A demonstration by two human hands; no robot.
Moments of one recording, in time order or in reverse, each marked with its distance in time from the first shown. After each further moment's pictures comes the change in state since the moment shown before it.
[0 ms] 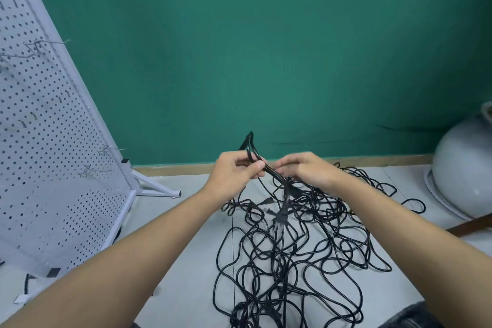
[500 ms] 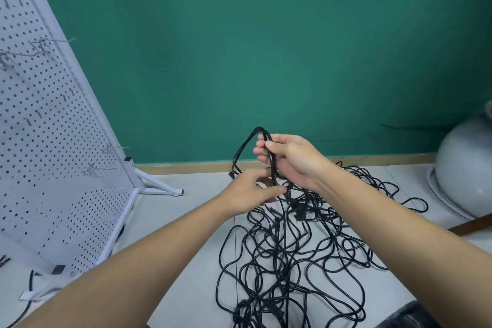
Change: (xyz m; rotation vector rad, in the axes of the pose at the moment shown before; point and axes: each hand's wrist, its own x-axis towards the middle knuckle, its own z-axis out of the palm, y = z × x) left_hand -0.014 -0.011 0.014 0.200 -0.289 -0.109; right_hand 0.006 -0.050 0.038 0.898 -0.005 -0.114
